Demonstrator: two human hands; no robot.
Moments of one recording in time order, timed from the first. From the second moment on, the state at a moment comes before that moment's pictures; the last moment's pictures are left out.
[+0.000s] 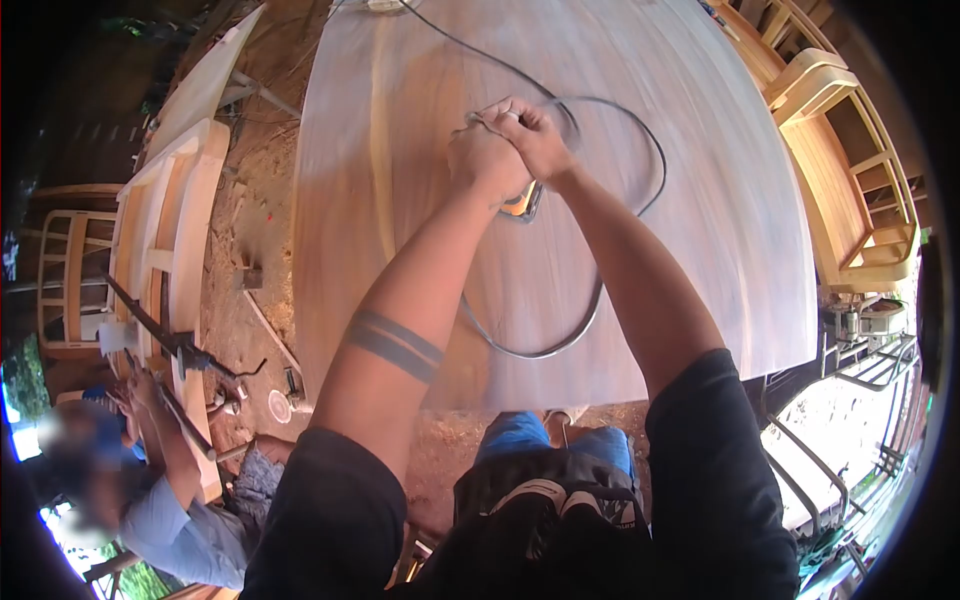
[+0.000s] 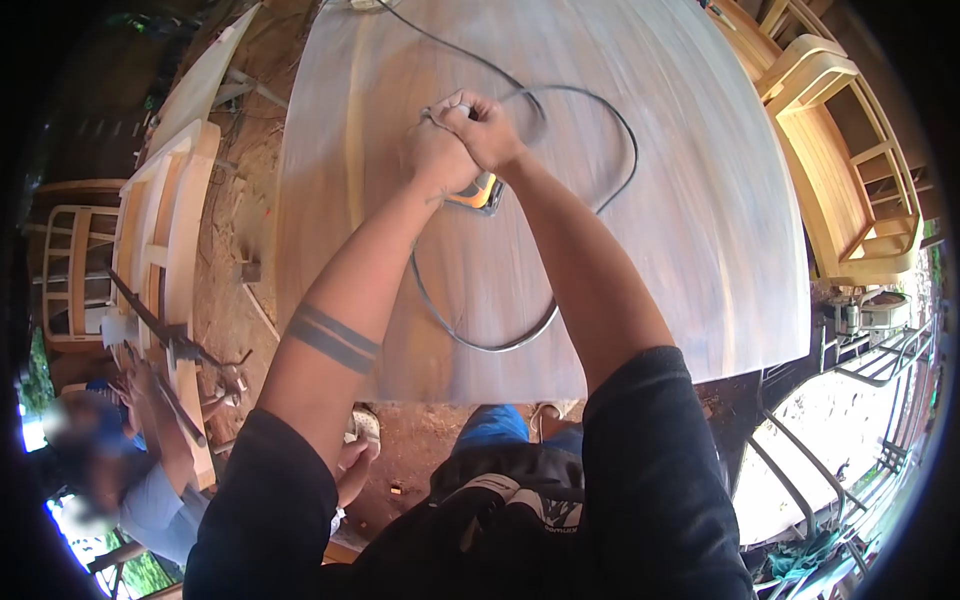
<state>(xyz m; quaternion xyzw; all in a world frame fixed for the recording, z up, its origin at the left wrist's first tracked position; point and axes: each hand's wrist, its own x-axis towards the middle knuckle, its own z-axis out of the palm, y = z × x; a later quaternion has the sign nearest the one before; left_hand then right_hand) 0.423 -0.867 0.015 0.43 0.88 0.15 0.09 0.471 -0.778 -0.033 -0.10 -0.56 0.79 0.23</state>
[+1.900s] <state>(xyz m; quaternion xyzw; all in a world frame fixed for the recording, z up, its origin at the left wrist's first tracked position) 0.276 -0.842 0.001 0.48 0.85 0.19 -0.02 0.326 -0.749 -0.043 -0.10 -0.58 0.77 0.24</state>
